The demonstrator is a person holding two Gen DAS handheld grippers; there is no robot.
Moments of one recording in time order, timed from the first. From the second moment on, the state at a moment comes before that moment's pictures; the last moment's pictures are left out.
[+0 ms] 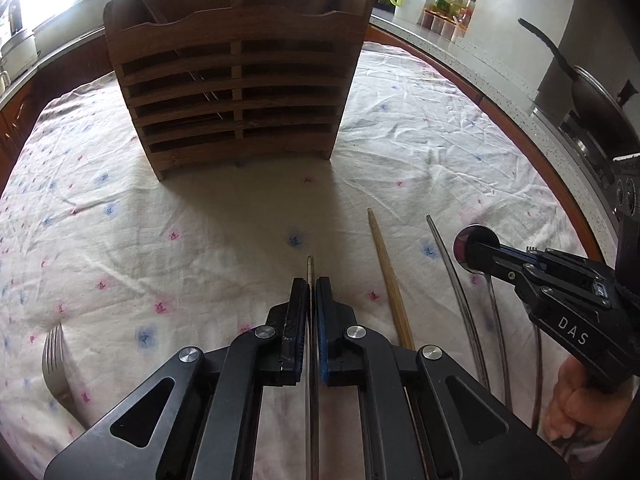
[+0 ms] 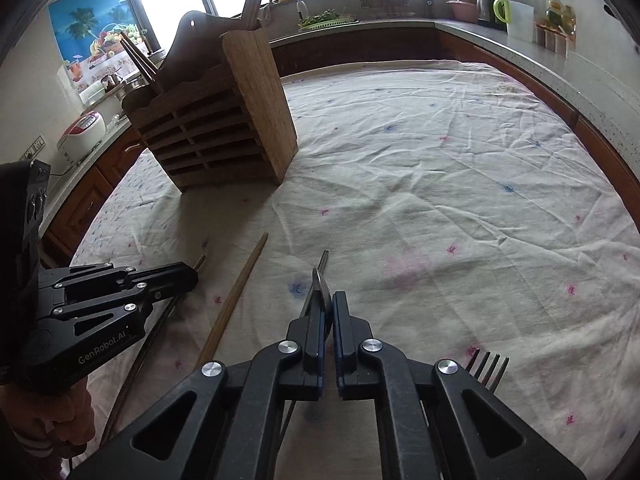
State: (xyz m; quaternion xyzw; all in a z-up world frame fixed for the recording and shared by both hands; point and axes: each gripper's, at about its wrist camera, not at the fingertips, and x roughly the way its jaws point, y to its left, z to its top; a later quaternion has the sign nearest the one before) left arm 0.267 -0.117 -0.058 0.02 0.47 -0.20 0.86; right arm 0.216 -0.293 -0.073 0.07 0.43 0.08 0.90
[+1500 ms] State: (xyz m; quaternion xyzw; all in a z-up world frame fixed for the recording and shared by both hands) left arm 0.132 0.005 0.079 -0.15 0.31 -0.28 0.89; right arm 0.108 -0.268 0.050 0.07 0.27 0.11 0.95
